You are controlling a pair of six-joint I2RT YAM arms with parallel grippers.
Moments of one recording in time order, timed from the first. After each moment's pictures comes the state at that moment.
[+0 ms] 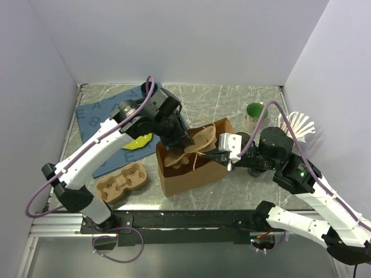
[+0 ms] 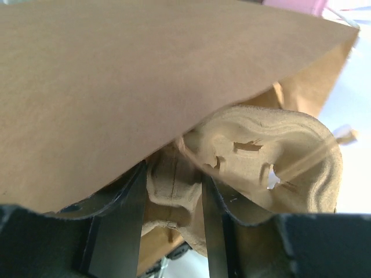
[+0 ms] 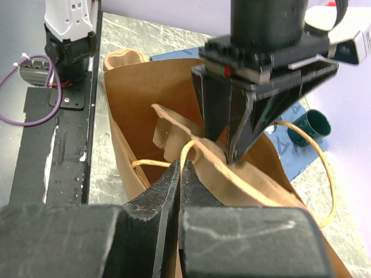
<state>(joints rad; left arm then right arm) -0.88 1.54 1.88 -1.24 0.08 -1.23 0.85 0.80 1.16 -0.55 -0.51 -0.45</state>
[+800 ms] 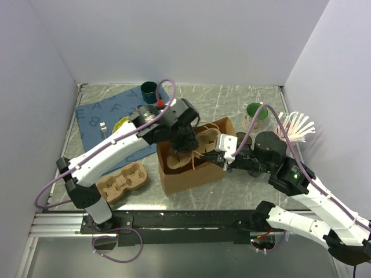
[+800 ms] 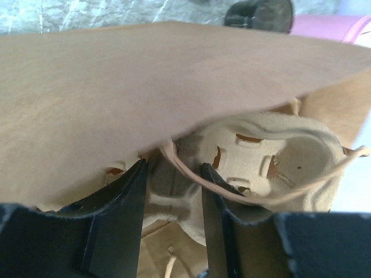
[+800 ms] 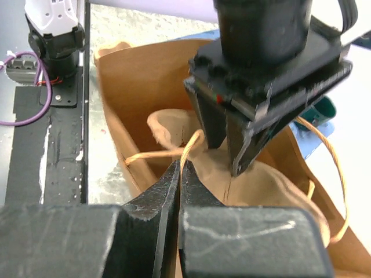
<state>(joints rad) -1.01 1.64 1.95 -1.28 -0.19 -1.30 0.87 0.78 1.06 -0.48 -0.43 -0.41</state>
